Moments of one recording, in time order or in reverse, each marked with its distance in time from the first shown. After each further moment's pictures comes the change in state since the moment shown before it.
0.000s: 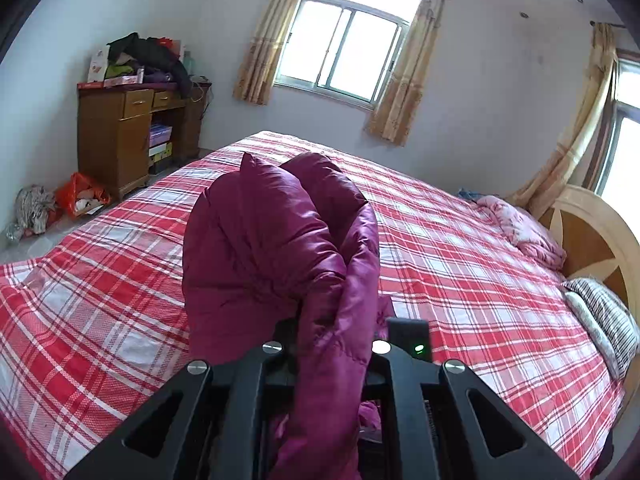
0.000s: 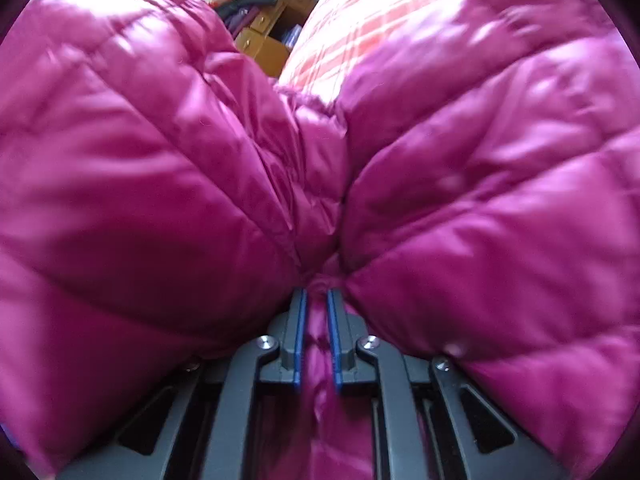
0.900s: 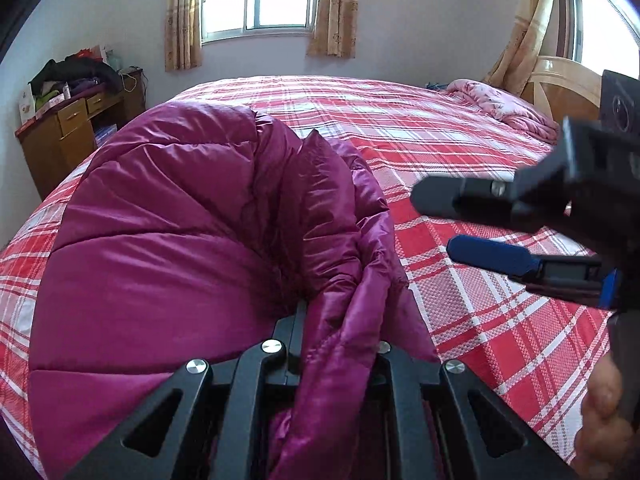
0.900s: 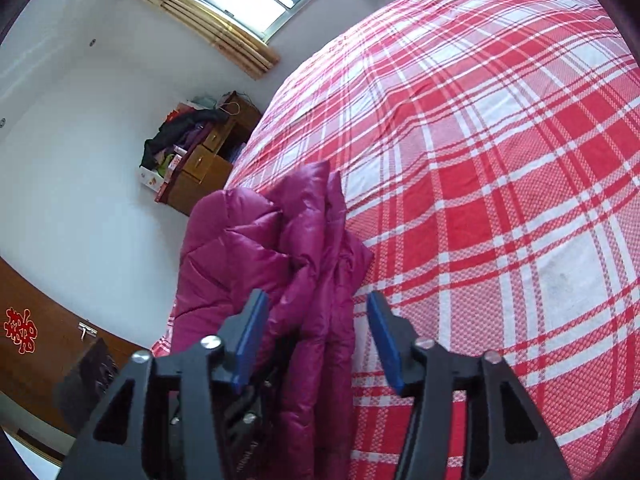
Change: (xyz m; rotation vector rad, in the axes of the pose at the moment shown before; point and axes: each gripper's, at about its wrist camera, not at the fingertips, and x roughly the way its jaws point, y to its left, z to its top) left arm 0.098 -0.094 -0.102 0.288 0.215 0.014; right arm -0.202 -0.085 -0.030 0.025 -0.408 -0.196
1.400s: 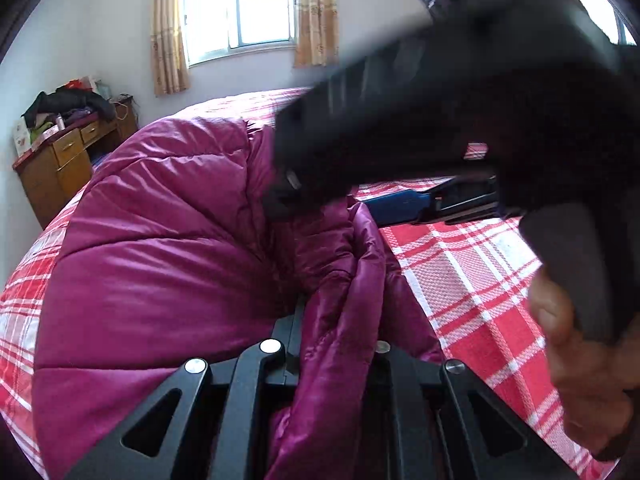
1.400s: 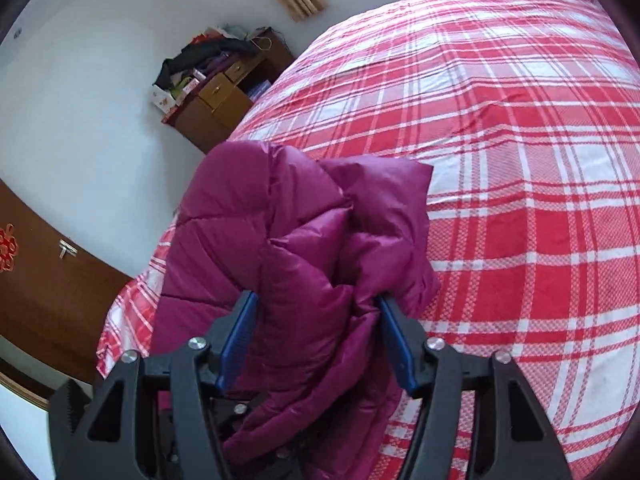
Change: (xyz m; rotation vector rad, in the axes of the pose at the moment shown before) left arm -0.013 -0.016 -0.014 0.099 -0.031 -0.004; right arm 0.071 0.048 0.021 -0.264 0.209 -0.080
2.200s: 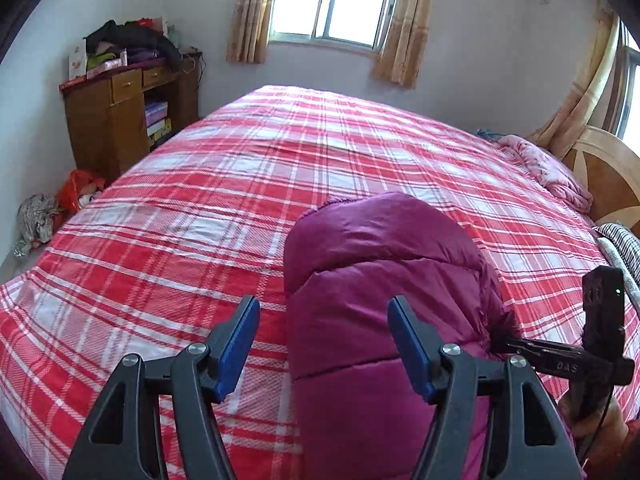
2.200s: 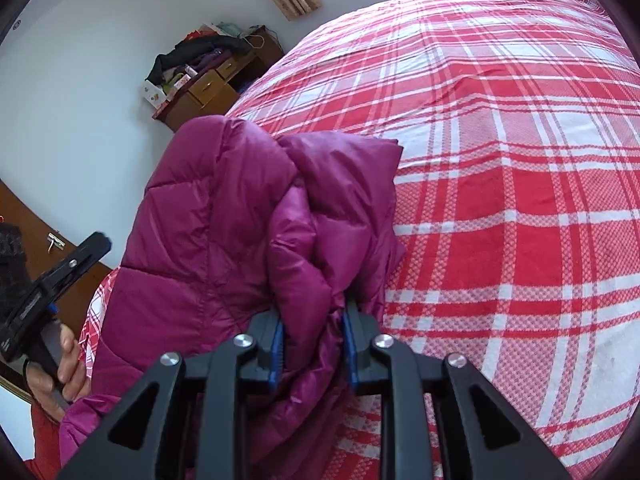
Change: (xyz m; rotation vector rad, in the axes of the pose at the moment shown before) left arm -0.038 0.167 0.049 -0.300 0.021 0.043; right arm 0.005 -0.025 -0.030 0.006 -0.013 -0.003
